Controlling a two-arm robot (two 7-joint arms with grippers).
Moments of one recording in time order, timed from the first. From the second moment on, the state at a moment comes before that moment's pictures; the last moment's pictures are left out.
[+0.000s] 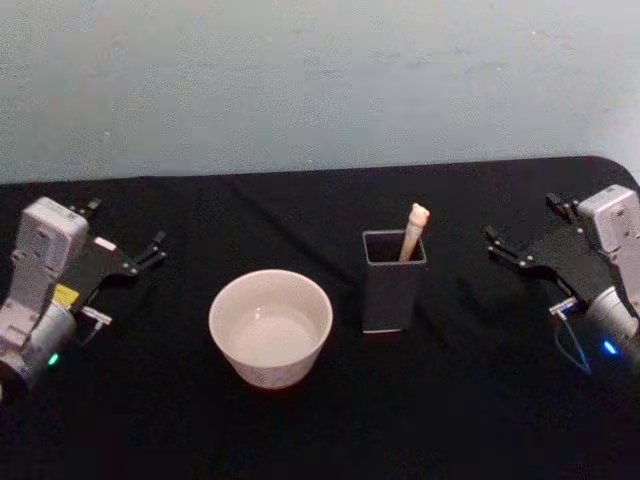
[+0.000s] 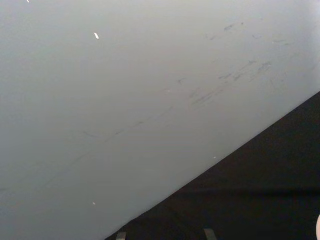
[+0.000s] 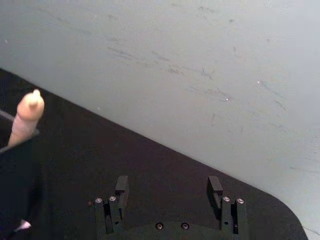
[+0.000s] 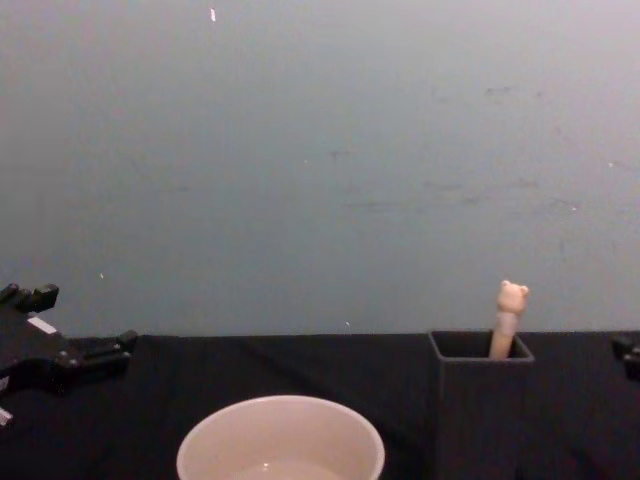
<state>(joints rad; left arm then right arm) -0.20 0.60 0.45 -1.41 -0.25 -0.12 0.03 0.19 0.60 -0.43 -1.42 0.26 -0.12 -0.01</state>
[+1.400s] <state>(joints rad) -0.20 0.60 0.45 -1.41 -0.25 -0.12 0.03 0.22 0.48 -0.37 -1.46 0.56 0.02 0.43</state>
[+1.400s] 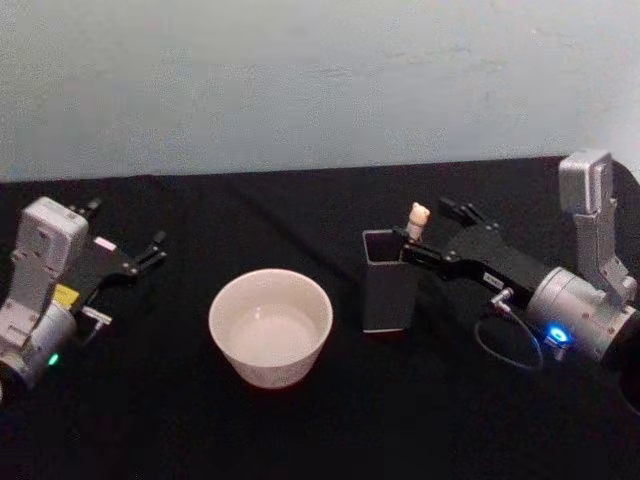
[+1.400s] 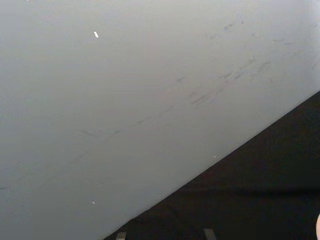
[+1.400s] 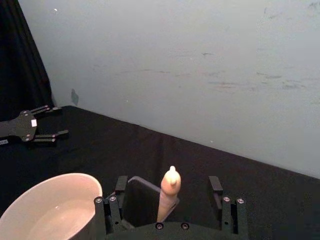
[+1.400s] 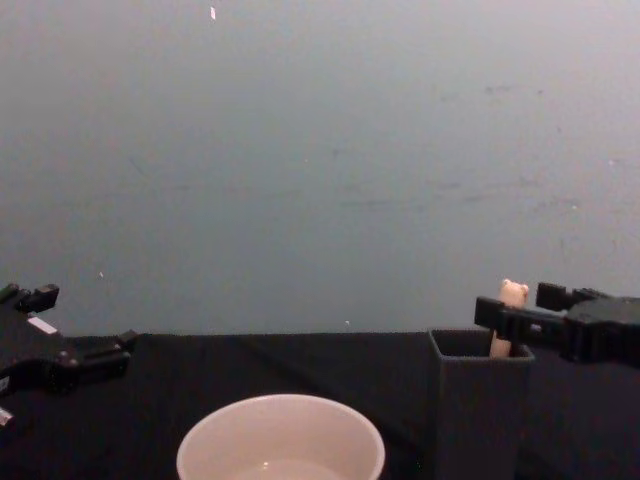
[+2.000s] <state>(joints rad) -0.20 0.60 0.45 -1.41 -0.25 -0.12 0.03 0.29 0.43 -0.38 -1.37 0.55 0.03 0.48</state>
